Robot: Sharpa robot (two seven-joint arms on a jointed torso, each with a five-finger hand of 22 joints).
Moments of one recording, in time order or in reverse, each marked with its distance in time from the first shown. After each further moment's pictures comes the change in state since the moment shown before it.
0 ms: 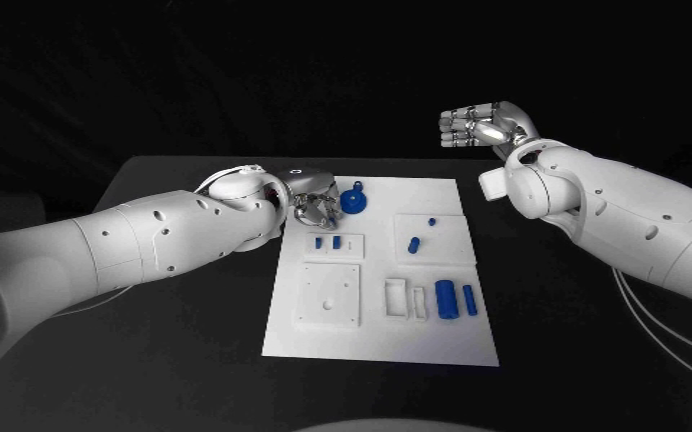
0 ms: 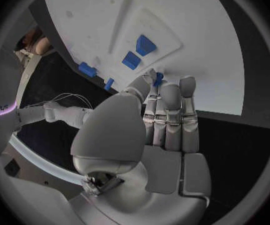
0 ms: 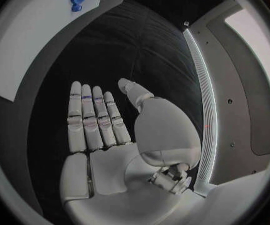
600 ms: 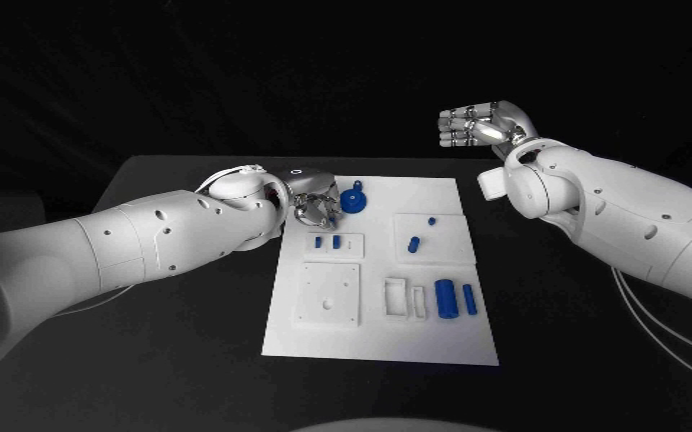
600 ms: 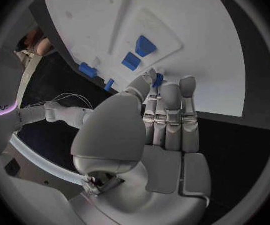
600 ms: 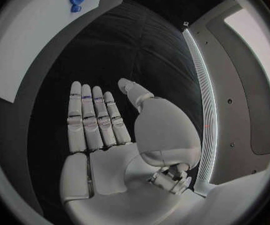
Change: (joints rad) left arm -0.001 0.007 -0.005 -0.013 0.005 0.004 0.011; left_hand -0.002 -0.002 -0.012 -0.018 0.000 0.010 -0.006 0.000 0.000 0.008 0.007 0.000 0.001 0.004 -0.004 -0.006 0.003 -0.002 0.000 0.000 0.004 0.000; right arm -0.001 0.000 0.000 0.004 0.000 0.001 0.001; right_hand 0.000 0.000 0.000 0.000 0.000 0.000 0.000 0.000 0.000 0.000 0.000 0.000 0.000 0.000 0.000 0.000 0.000 0.000 0.000 0.000 0.000 0.000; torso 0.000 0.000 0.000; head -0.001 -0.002
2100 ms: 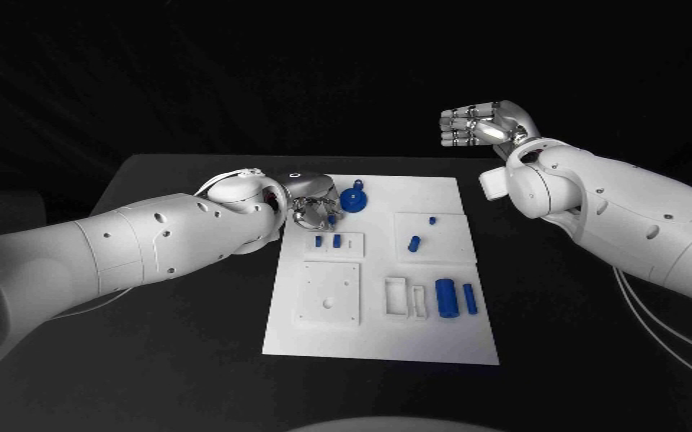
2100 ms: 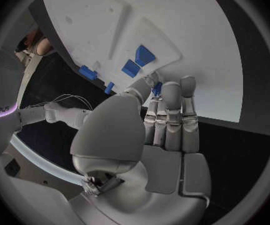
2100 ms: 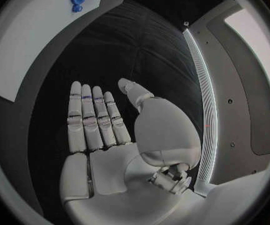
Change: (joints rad) left arm -0.010 -0.008 -0.008 0.003 0.004 -0.007 0.006; left_hand -0.031 -0.061 0.048 0.033 -0.010 -0.129 0.021 -0.004 -0.002 -0.128 0.035 0.006 -0.001 -0.006 0.030 0.007 0.000 0.013 0.004 0.026 -0.029 -0.001; right arm -0.001 -0.001 0.000 -0.003 0.000 0.002 0.000; right_hand 0.000 0.000 0.000 0.000 0.000 0.000 0.000 0.000 0.000 0.000 0.000 0.000 0.000 -0.003 -0.003 0.000 0.000 0.000 0.000 0.000 0.000 0.000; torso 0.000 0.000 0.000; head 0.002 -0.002
